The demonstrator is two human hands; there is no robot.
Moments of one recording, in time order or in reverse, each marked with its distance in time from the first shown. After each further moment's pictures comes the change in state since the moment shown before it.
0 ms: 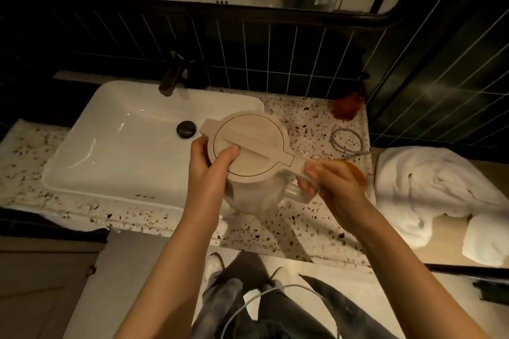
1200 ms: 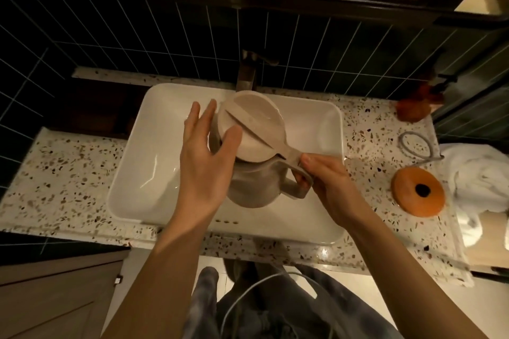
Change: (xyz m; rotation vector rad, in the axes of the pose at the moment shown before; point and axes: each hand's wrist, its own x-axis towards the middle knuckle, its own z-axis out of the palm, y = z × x) left_hand 0.148 0.055 -0.197 0.383 -0.067 0.176; right_hand 0.147 0.030 0.205 -0.029 0.080 0.064
